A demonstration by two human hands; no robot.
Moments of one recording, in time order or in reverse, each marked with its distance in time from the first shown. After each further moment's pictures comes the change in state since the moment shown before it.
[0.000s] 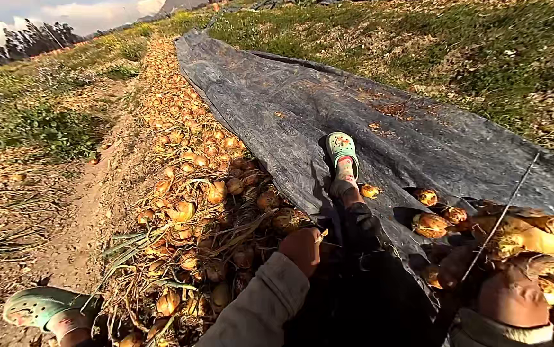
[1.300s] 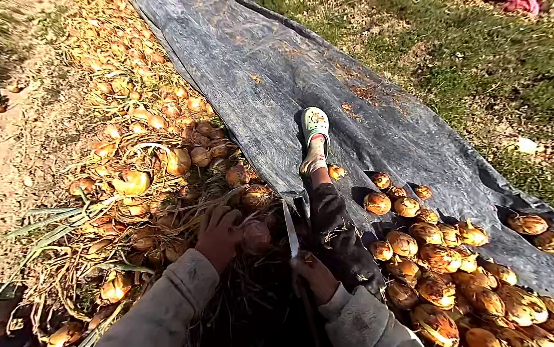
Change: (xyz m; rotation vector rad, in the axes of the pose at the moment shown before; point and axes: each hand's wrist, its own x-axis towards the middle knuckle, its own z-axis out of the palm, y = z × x) left_hand -0.024 -0.133 0.032 0.259 0.452 0.306; right_hand -0.072 0.081 0.060 -0.258 -0.526 0.853
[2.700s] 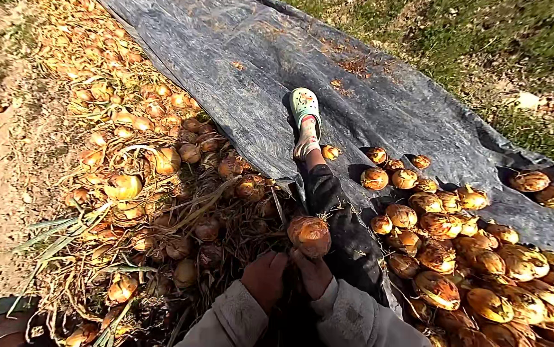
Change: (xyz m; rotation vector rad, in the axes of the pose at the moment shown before) left_hand -0.035 0.116 0.034 -0.258 0.182 0.069; right_hand -0.016 0.020 0.028 0.146 0.174 -0.282
